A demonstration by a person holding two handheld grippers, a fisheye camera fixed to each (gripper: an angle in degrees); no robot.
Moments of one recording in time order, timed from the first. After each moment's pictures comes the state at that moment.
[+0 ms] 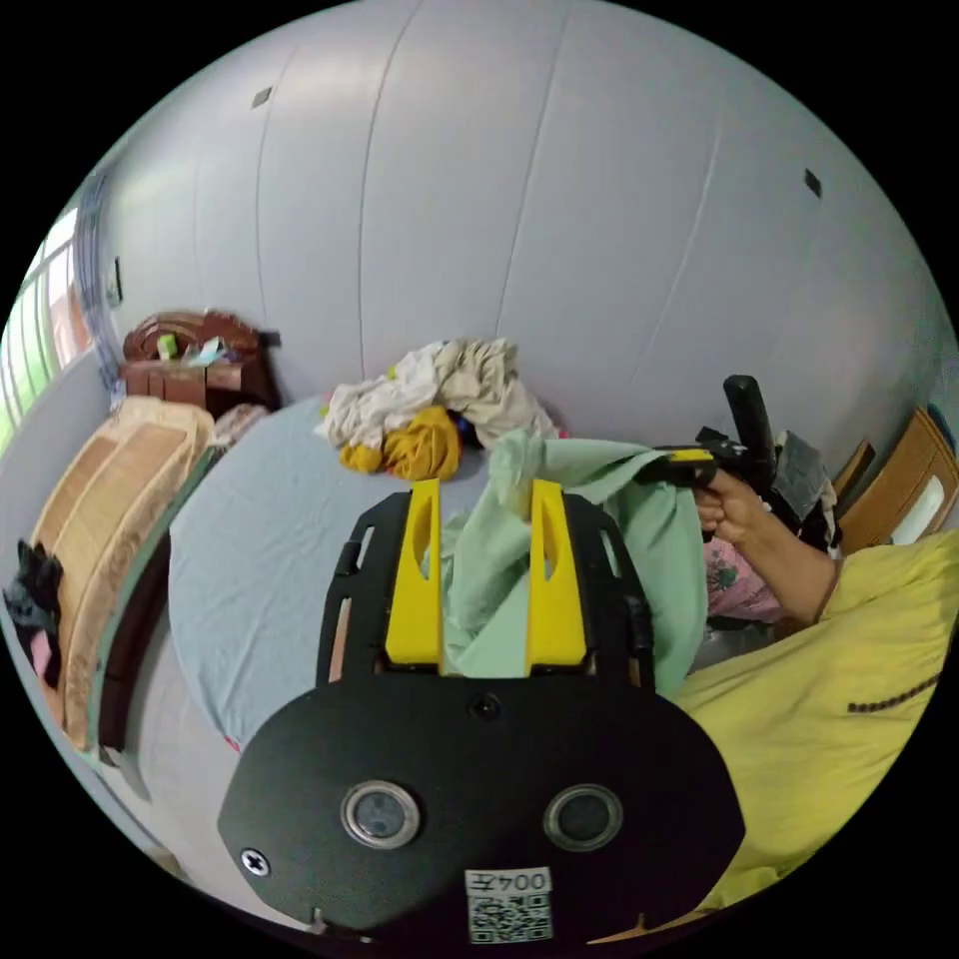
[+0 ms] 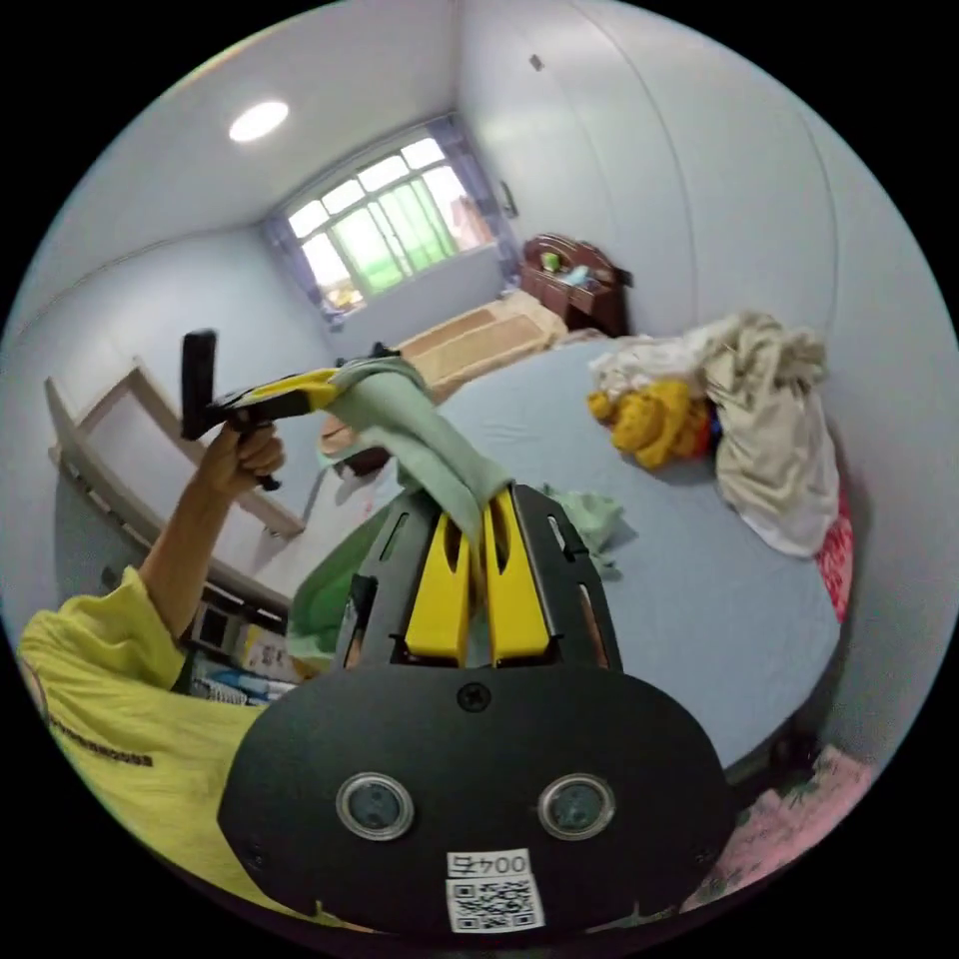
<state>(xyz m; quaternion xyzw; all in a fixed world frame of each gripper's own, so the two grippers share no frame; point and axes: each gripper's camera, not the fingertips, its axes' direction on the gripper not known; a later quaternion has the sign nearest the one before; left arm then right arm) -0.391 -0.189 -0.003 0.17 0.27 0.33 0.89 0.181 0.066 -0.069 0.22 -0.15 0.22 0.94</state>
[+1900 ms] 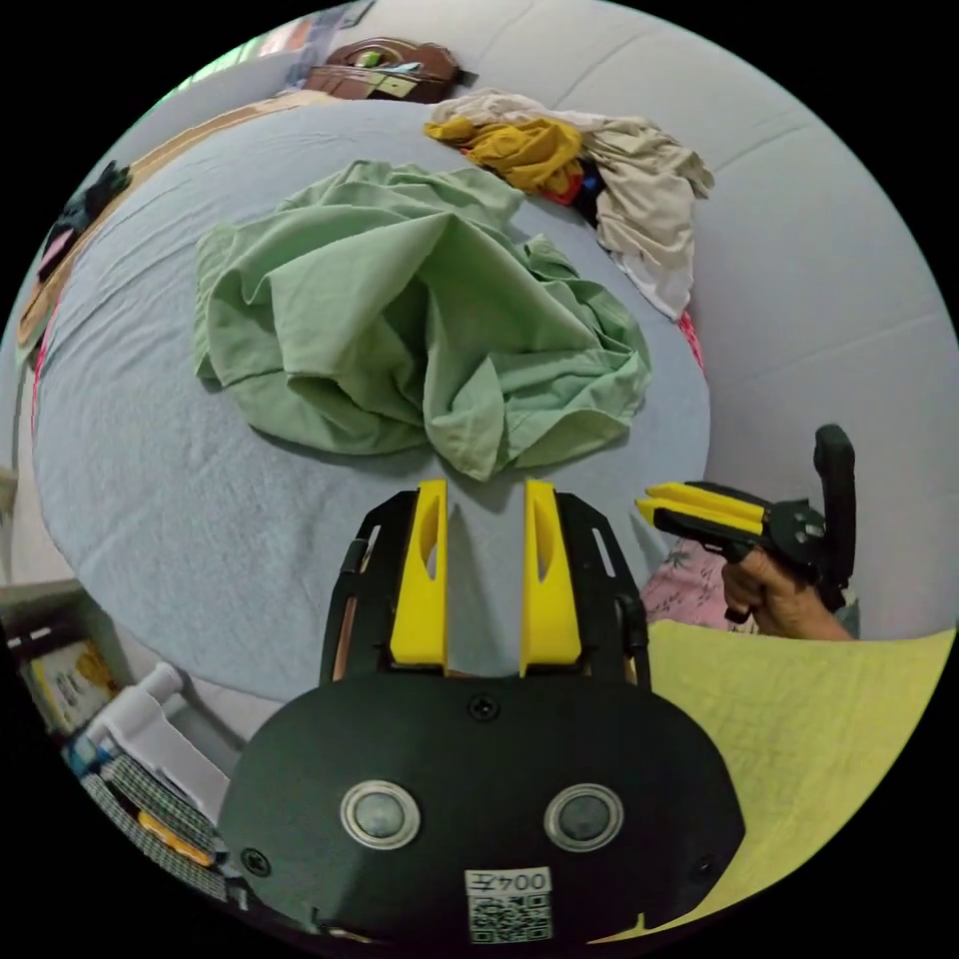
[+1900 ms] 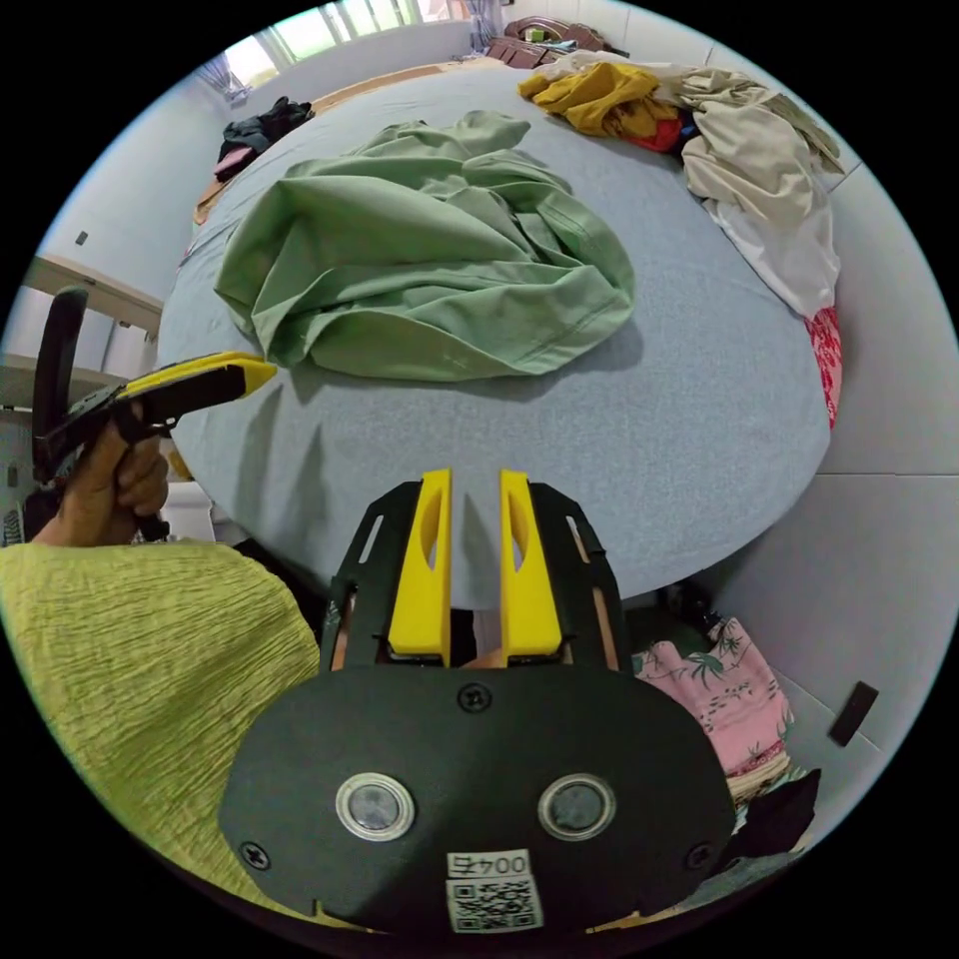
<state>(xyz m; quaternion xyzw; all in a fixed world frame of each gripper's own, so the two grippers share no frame) -0.144 0.097 0.241 -0.04 0.24 0.00 0.97 0.094 0.298 0.159 -0.09 -0.05 0.09 0.99</state>
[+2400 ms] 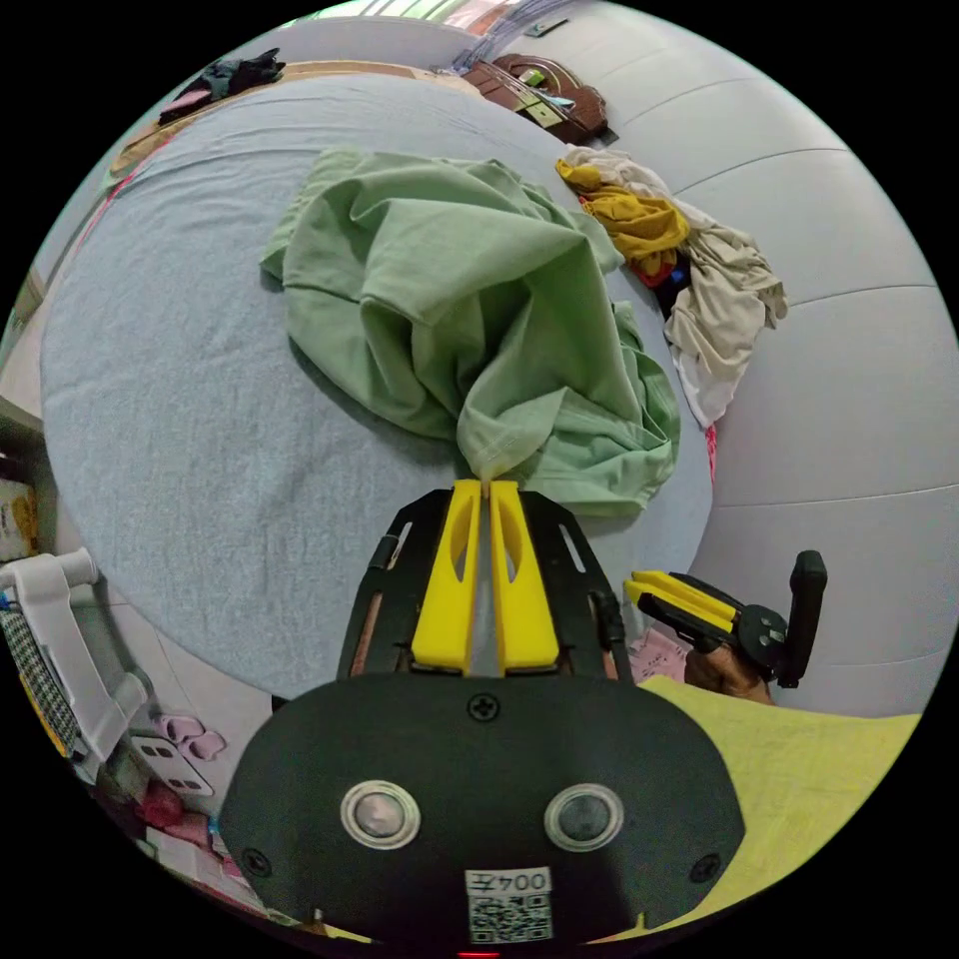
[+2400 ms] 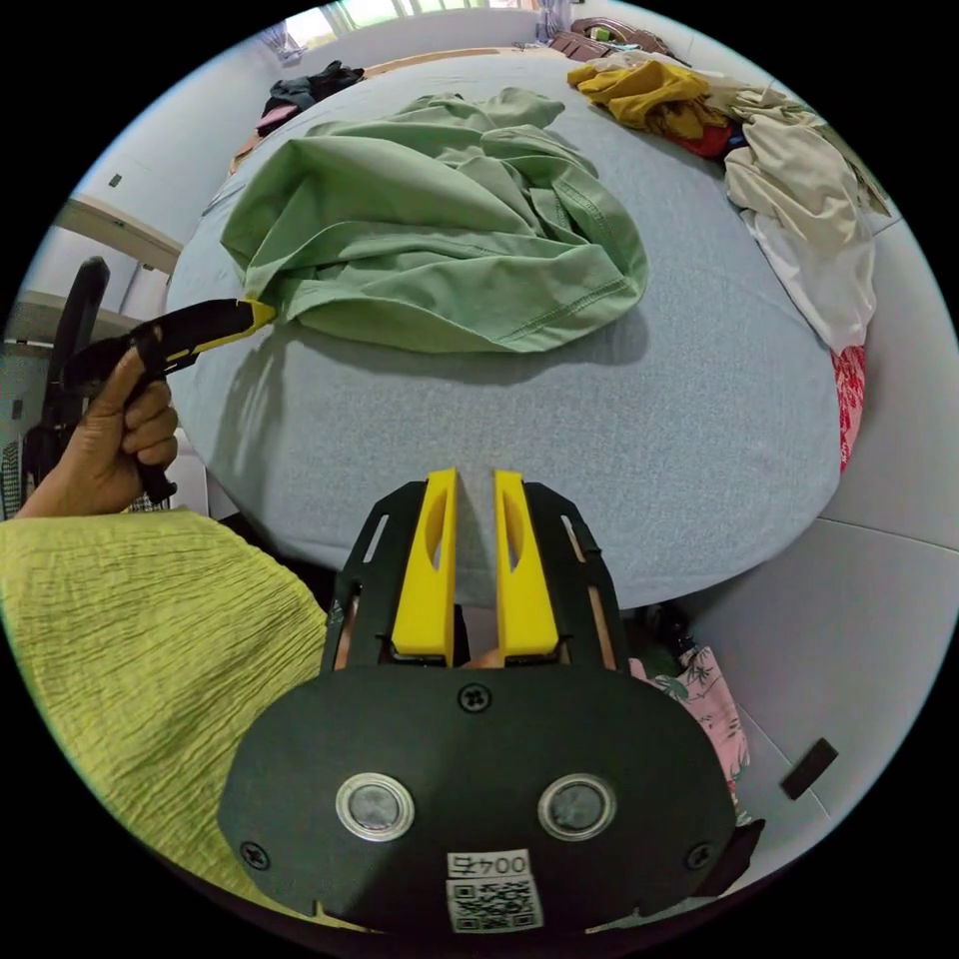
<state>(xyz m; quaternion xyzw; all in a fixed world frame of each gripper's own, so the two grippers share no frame) -0.175 0.135 0.228 -0.02 0.26 -0.17 0.95 0.122 0.235 0.168 -0.10 -0.06 0.03 0.99</state>
